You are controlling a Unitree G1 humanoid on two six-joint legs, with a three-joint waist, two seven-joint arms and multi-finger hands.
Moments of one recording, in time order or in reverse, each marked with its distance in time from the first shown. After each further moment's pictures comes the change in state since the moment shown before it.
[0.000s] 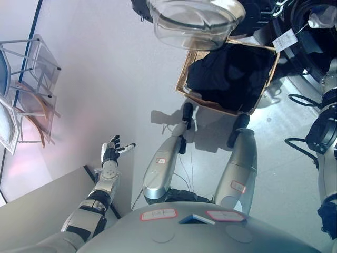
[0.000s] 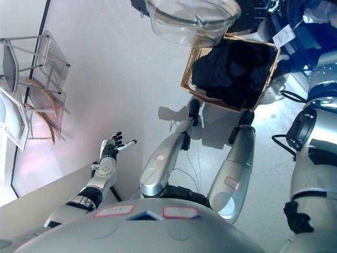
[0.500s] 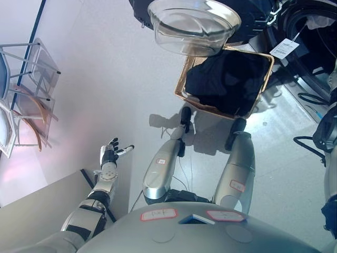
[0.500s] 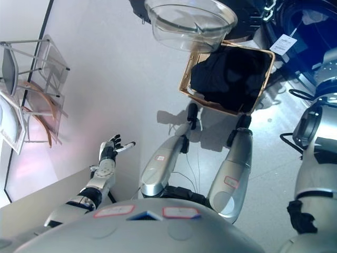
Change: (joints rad) left arm -0.004 0.000 0.004 0.041 -0.018 0.001 0.000; right arm -0.043 -0.039 0.091 0.045 -0.059 0.064 0.087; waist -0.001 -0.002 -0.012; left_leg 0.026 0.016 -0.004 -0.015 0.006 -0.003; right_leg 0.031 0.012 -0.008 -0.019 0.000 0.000
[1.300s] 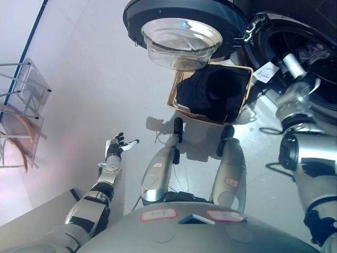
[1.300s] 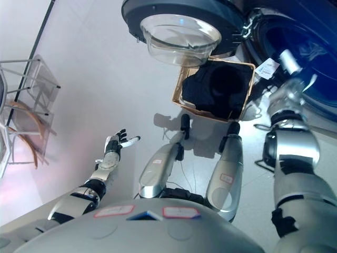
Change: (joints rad) left arm -0.084 -0.028 0.002 0.036 -0.023 0.027 -0.051; right arm 0.345 0.265 0.059 -0.005 -0.073 0.068 0.140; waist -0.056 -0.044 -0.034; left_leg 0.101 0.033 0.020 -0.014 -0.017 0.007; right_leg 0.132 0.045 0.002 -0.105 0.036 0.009
